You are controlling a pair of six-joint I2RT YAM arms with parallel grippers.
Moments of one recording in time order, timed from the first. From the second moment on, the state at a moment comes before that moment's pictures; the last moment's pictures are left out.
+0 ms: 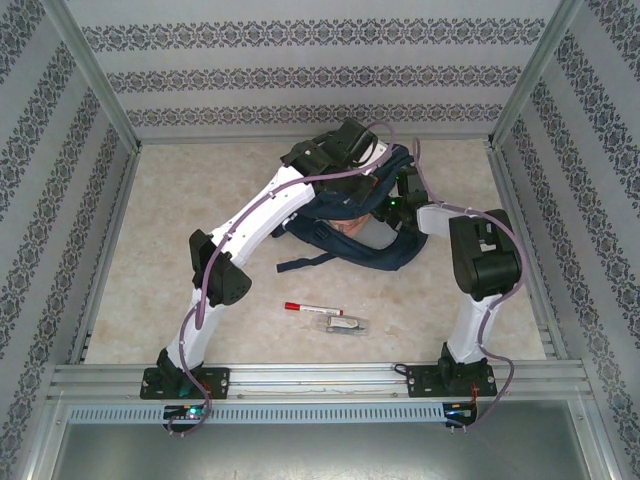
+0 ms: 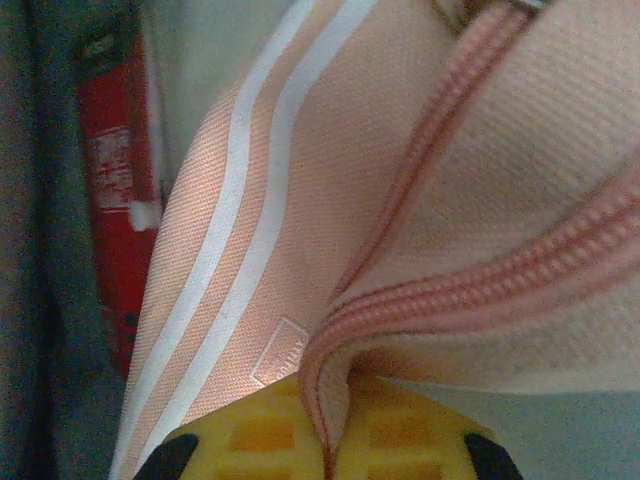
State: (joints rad) left arm -0.74 2.24 2.49 -1.11 0.07 -0.05; right arm 0.19 1.94 1.10 0.08 -0.48 0.84
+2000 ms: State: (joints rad) left arm -0.62 1.96 1.71 -0.56 0.49 -0.24; right arm -0.04 1.10 0.75 -0.36 -0.41 0.70
